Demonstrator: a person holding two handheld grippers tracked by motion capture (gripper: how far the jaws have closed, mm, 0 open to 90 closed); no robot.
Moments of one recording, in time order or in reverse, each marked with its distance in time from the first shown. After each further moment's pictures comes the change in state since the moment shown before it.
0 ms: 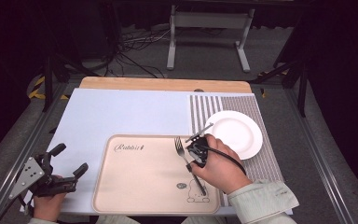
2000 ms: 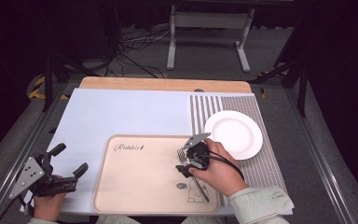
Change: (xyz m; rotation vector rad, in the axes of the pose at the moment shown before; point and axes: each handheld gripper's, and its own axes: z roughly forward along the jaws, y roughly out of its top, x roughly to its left) left arm 0.000 0.000 0.000 -0.003 0.000 -0.001; right arm -0.017 -0.006 0.036 -0.283 -0.002 -0.382
